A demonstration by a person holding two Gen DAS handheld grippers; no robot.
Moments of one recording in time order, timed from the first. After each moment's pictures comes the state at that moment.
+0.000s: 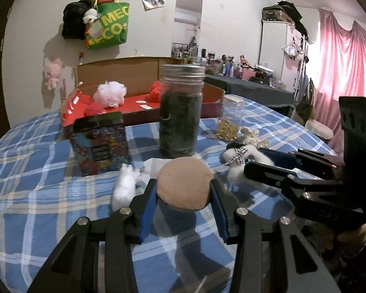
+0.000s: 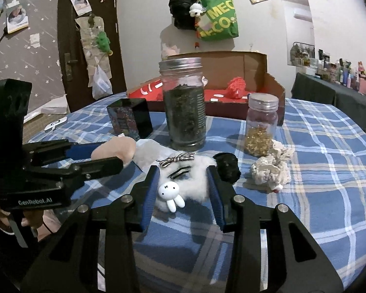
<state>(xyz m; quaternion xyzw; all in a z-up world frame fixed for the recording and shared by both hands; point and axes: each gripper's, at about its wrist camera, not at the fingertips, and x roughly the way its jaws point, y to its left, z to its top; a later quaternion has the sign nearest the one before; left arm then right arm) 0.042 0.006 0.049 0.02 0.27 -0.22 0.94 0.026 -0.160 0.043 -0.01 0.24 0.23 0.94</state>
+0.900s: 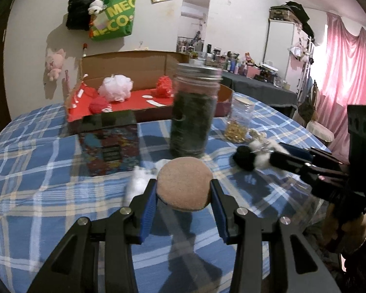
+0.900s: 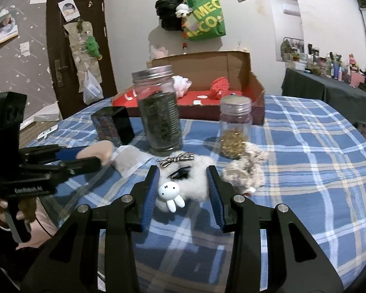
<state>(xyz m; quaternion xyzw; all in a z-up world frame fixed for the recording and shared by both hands) 0.055 0.023 0.057 0.01 0.30 -0.21 0.93 0.035 -0.186 0.048 0.01 0.25 0.21 0.95</state>
